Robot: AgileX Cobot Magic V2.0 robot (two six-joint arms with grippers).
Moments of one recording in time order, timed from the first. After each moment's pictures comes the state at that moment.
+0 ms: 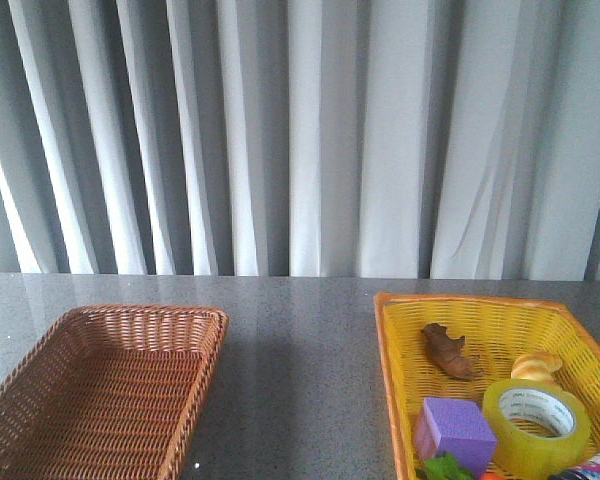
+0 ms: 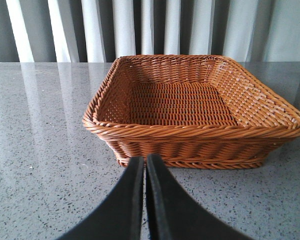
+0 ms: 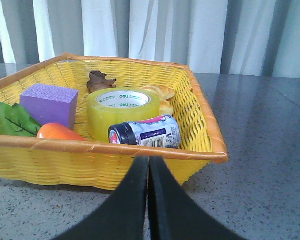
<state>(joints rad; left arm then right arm) 0.02 -0.01 0.03 -0.05 0.17 0.02 -0.06 -0.01 0.03 -0.06 0.14 0.02</state>
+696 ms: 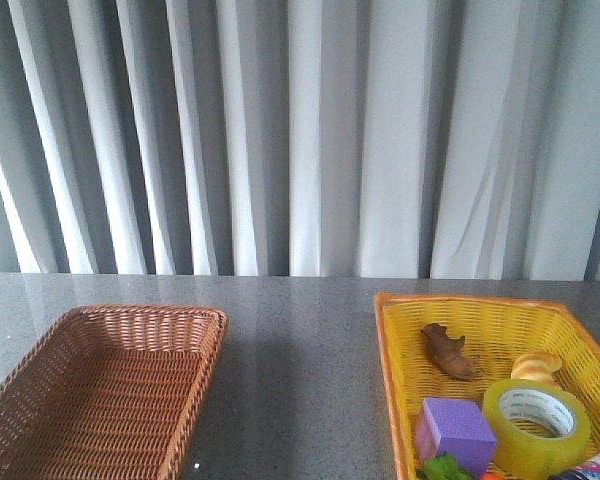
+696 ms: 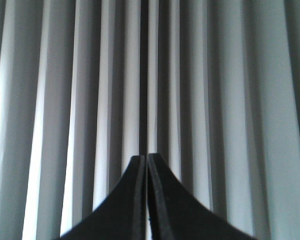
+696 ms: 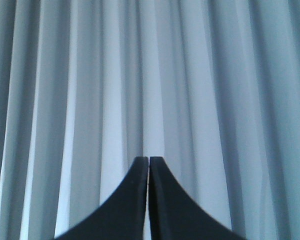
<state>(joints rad) 0.02 -0.01 -0.04 -0.05 -0.49 0.00 -0.06 0.05 -0.19 -0.13 -0.39 0.14</state>
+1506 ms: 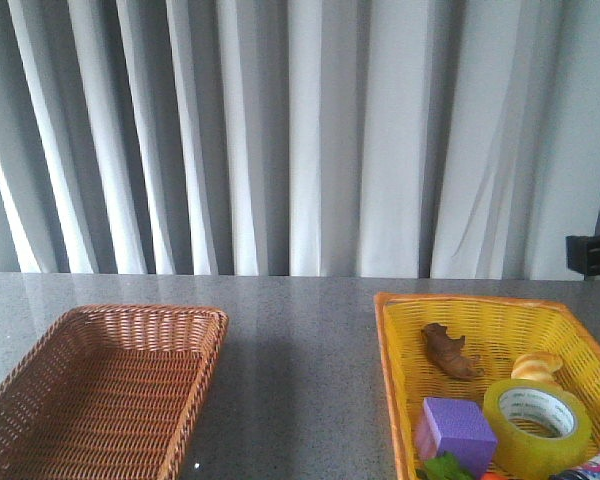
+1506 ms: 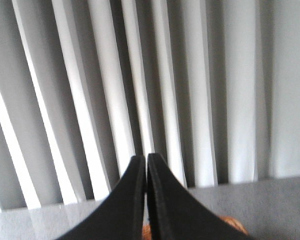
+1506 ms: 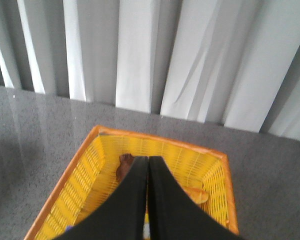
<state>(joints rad) -0.03 0.91 -1.09 -0.01 0.27 0.09 0.22 1.10 -1.22 -0.37 0.52 0.27</state>
